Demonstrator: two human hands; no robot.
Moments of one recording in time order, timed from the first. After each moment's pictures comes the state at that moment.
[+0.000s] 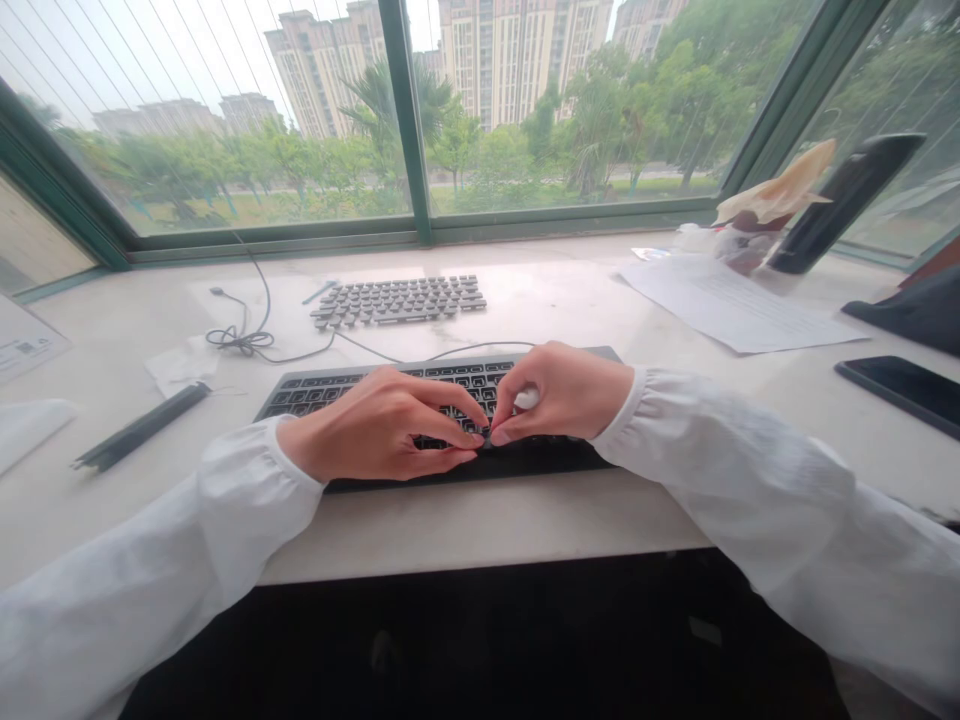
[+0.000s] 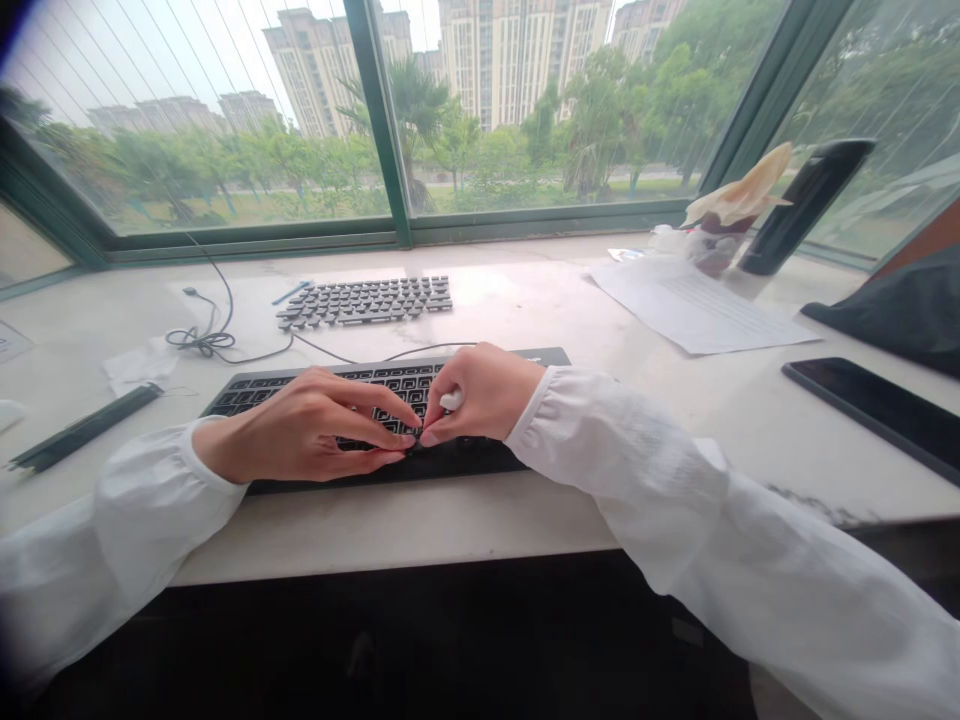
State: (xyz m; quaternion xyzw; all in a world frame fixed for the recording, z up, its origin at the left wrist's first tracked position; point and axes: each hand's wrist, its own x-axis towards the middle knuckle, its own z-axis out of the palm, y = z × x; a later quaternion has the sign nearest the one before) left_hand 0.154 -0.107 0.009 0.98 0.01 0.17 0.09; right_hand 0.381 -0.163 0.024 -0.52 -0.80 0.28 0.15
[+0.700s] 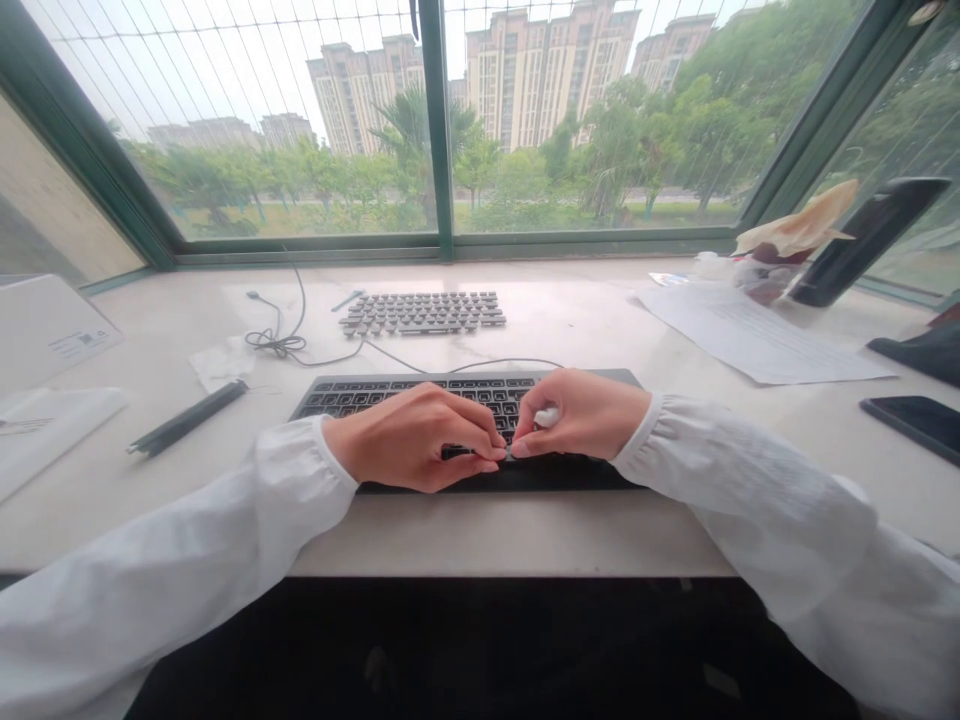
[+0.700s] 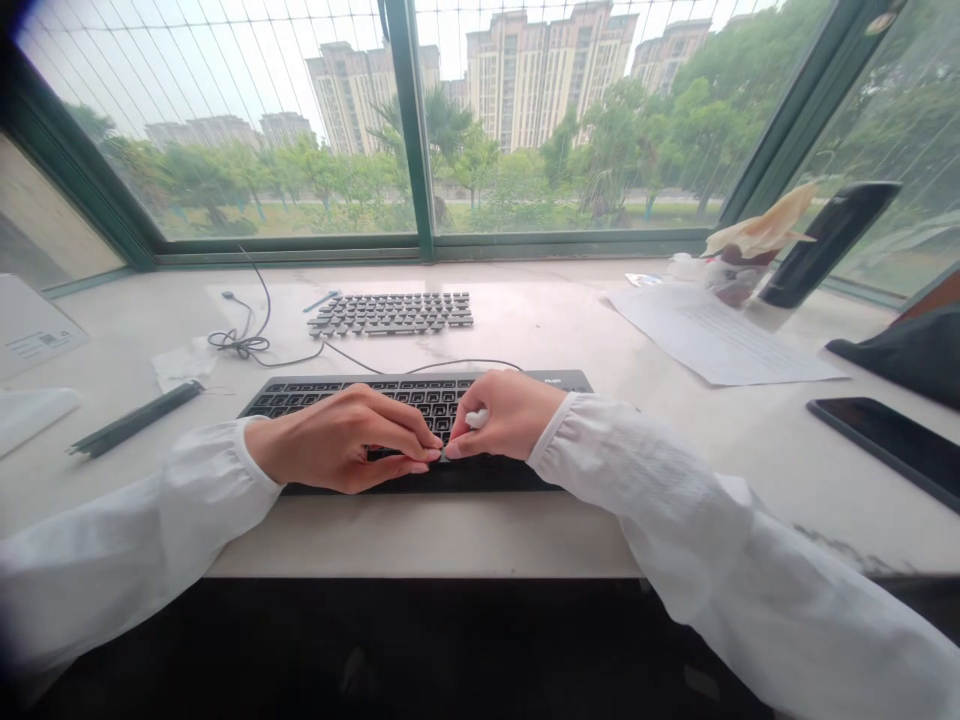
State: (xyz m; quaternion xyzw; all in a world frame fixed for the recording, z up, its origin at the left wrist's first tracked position) left_hand 0.158 -0.113 0.014 0.98 0.00 0.15 0.17; right_hand 0.374 -0.164 0.029 -0.57 -0.75 0.31 0.09
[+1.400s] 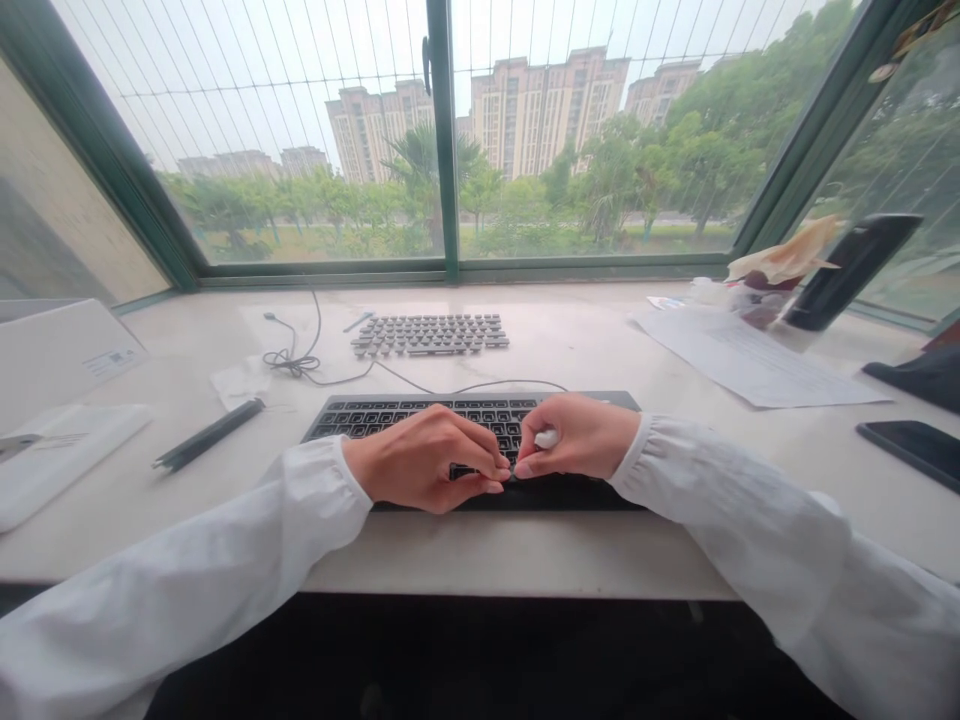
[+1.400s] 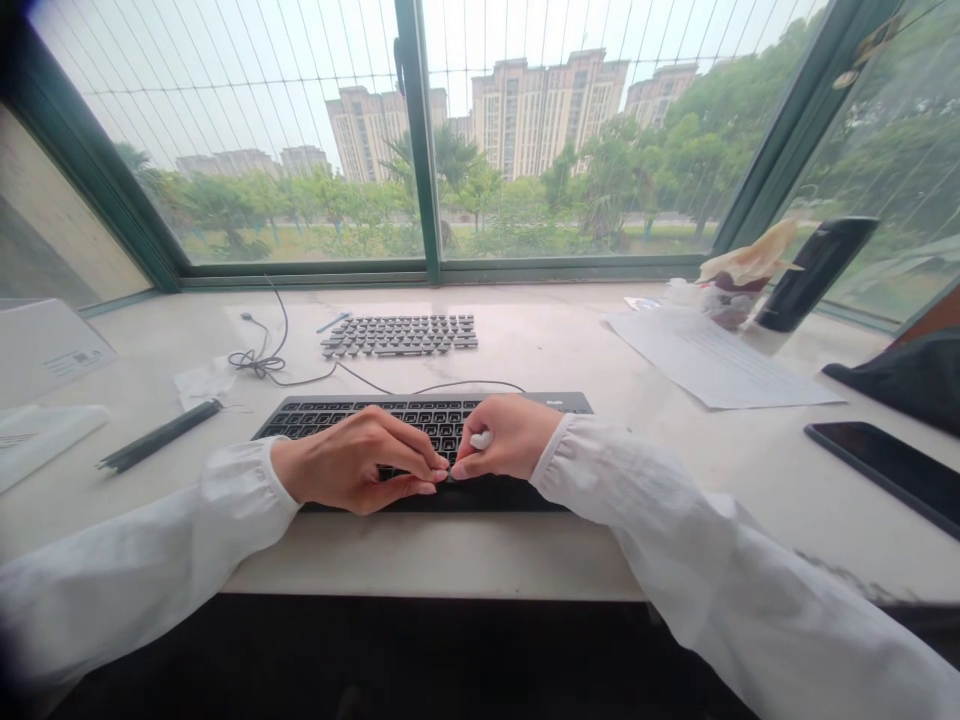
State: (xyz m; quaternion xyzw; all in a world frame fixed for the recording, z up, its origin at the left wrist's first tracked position) left_hand 0.158 -0.114 0.007 0.96 -0.01 0.18 0.19; right_hand 0.376 -0.160 0.022 -0.55 -0.75 0.34 0.09
